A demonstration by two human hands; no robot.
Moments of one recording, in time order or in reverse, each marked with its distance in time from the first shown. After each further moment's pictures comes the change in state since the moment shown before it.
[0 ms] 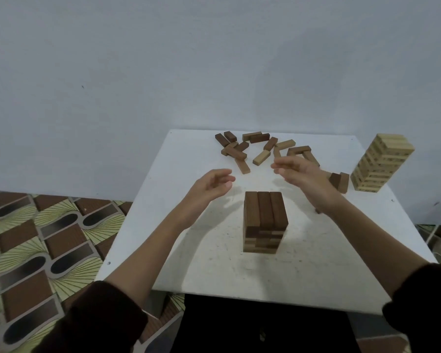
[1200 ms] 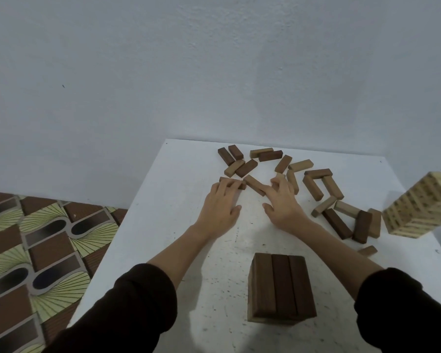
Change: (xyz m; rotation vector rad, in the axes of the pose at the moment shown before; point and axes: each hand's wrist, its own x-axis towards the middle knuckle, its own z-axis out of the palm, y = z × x) left_hand 0.139 -0.084 0.004 0.894 0.165 0.280; right_hand 0.125 0.081 0.048 -0.906 -0.040 -0.121
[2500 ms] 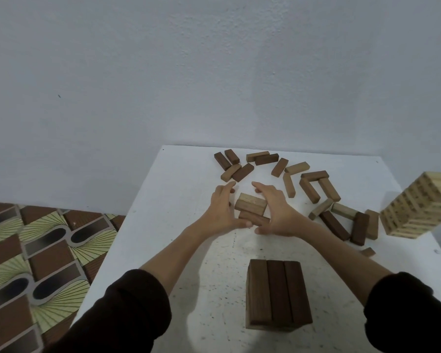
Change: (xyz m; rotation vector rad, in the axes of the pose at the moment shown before) left_hand 0.009 0.008 -0.006 -0.460 -0.235 -0.246; right_hand -0.005 -0.003 -0.015 0.347 -0.254 -0.019
